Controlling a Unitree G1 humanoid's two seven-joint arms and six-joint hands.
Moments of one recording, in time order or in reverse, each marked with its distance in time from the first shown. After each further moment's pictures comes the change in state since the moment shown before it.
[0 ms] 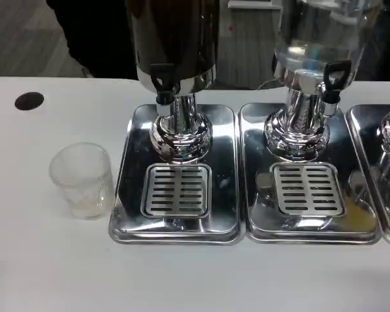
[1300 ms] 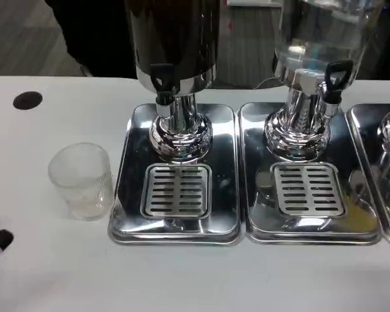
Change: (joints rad) left arm -0.380 0.062 -0.131 0.364 0.192 0.059 0.095; right arm -0.010 0.016 0.019 -0.003 0.007 -0.006 0.000
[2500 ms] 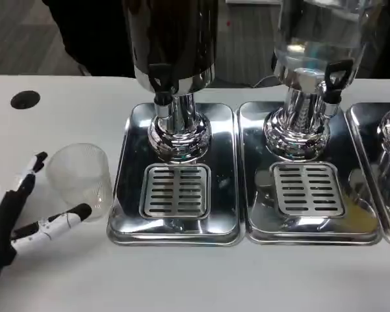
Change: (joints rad) left arm -0.319 -0.013 -0.297 0.219 0.139 0.079 0.099; right arm 0.026 0.018 -0.008 -0.065 0.035 -0.047 0.007
